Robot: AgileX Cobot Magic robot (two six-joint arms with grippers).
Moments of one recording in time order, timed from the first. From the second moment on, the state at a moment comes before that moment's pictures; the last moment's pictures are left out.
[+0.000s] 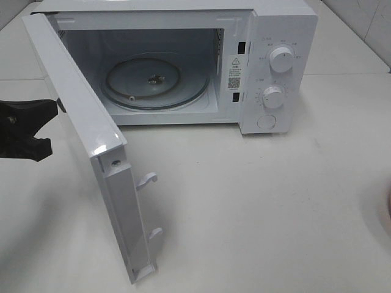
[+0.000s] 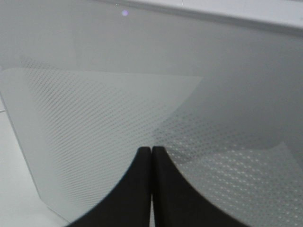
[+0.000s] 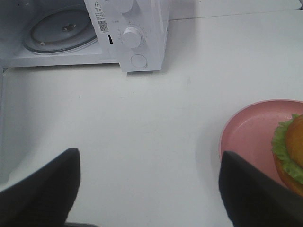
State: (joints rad) left arm -0.17 1.52 -0.33 0.48 -0.92 -0.26; right arm 0.09 0.00 -0.50 0.07 1.00 0.10
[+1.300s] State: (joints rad) left arm -0.44 1.82 -0.69 0.37 -0.85 -0.25; right arm 0.09 0.00 -0.50 0.07 1.00 0.10
